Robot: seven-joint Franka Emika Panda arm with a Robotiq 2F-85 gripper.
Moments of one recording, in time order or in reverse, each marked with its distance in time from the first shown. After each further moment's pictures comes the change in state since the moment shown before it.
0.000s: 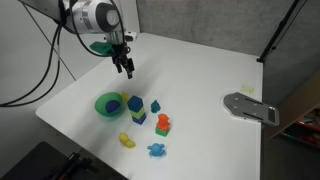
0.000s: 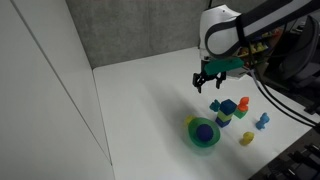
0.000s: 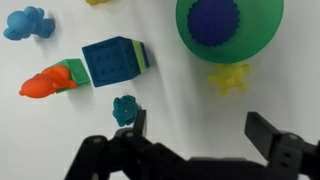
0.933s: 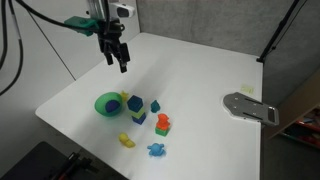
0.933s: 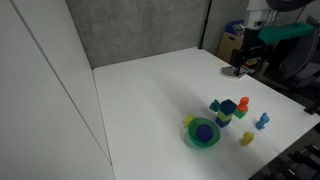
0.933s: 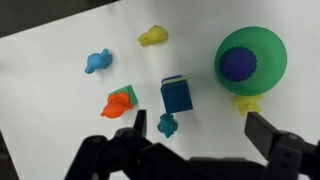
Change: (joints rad) arm -0.106 -0.453 0.004 -0.304 0.015 -0.149 -0.133
